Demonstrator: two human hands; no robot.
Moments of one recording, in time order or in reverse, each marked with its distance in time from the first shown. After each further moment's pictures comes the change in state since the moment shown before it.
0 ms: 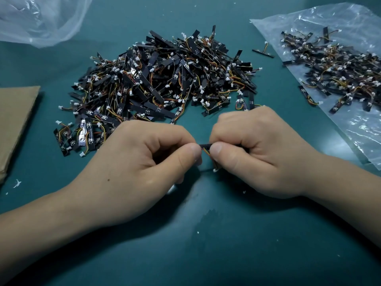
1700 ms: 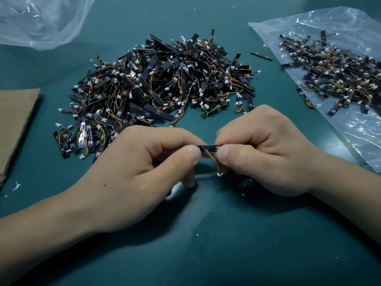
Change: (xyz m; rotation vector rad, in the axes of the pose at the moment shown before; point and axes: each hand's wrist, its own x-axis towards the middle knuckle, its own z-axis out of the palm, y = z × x) left_hand 0.000 0.002 0.002 -0.118 -0.031 0.041; right_hand 0.000 -0.002 -0.006 0.273 -0.055 0.089
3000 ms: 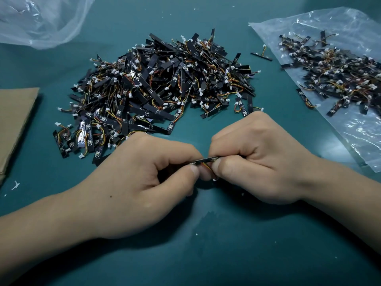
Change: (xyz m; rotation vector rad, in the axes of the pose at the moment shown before) left_hand -0.002 0.006 0.002 0.119 -0.093 -0.017; right_hand 0.000 0.000 0.006 -0.207 -0.043 -0.015
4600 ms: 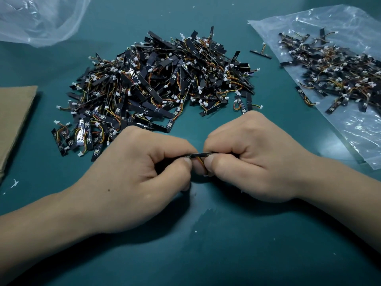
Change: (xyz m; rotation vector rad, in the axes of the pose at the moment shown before) left_hand -0.001 -0.018 0.000 0.030 0.021 0.021; right_hand 0.001 0.000 0.003 -0.072 -0.008 -0.017
